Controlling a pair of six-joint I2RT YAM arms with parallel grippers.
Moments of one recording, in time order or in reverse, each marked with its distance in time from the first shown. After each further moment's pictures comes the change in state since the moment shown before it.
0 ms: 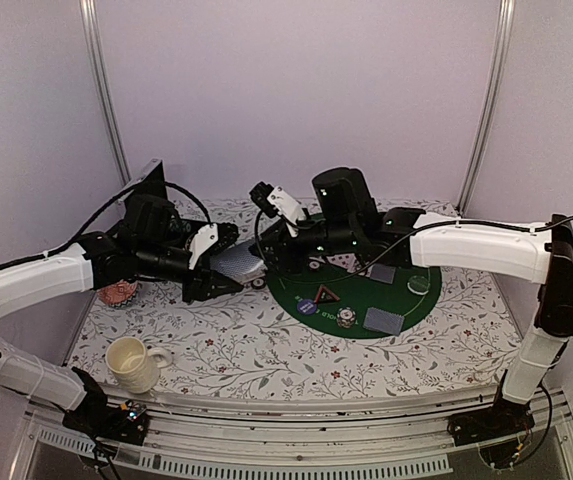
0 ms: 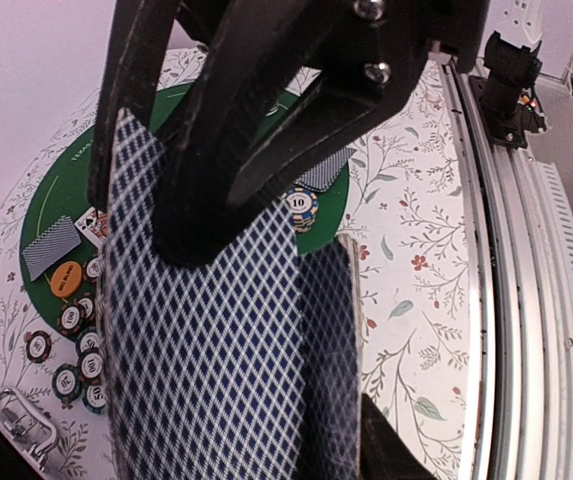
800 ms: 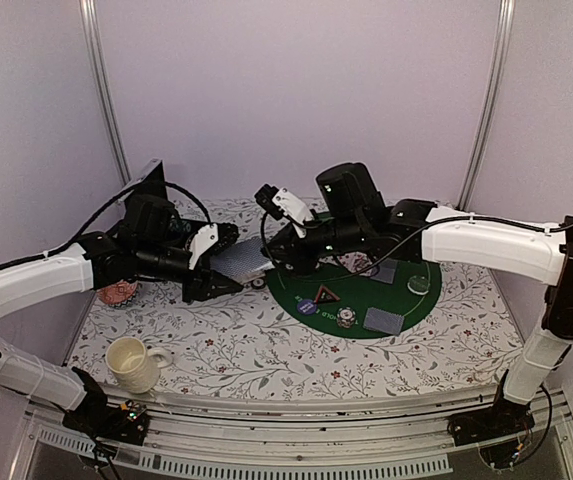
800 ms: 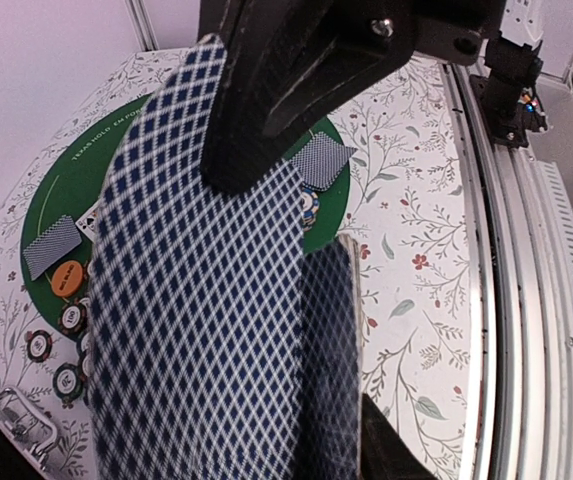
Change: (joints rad) left arm 0.000 0.000 0.000 -0.001 -0.003 0.000; right arm 0.002 -0.043 0.022 -0.164 0.008 -0.002
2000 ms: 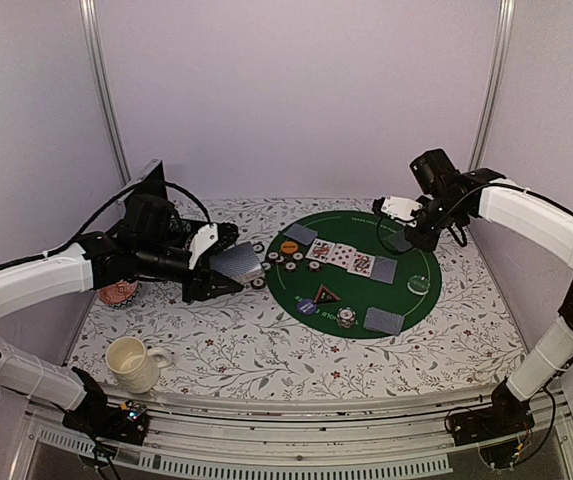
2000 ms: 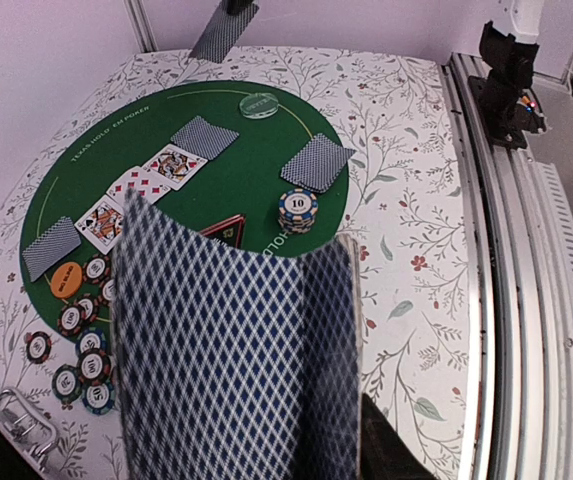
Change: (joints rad) left arm 0.000 -0.001 0.000 0.000 0.004 0.000; right arm -0.497 -0.198 -0.082 -0.540 0.361 -0.629
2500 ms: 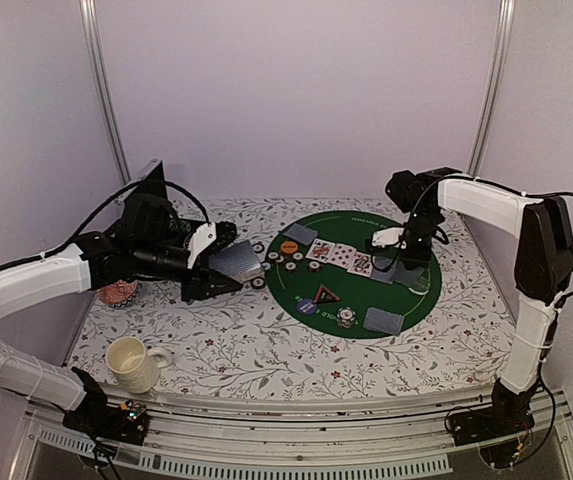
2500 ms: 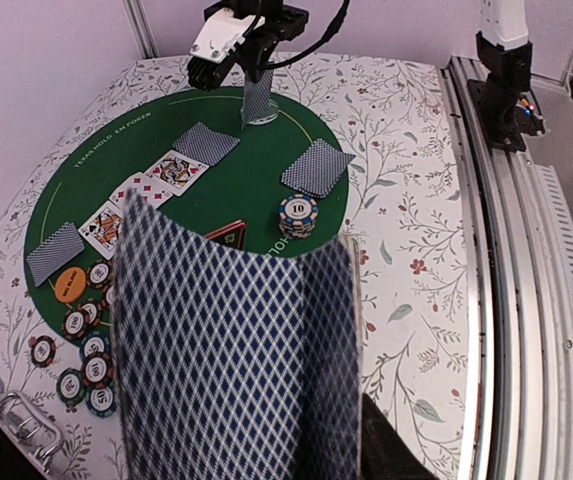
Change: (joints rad) left arm -0.002 -0.015 0.000 0.000 0.000 0.000; right arm -0.042 0.380 0.225 -0.345 0.032 -0.170
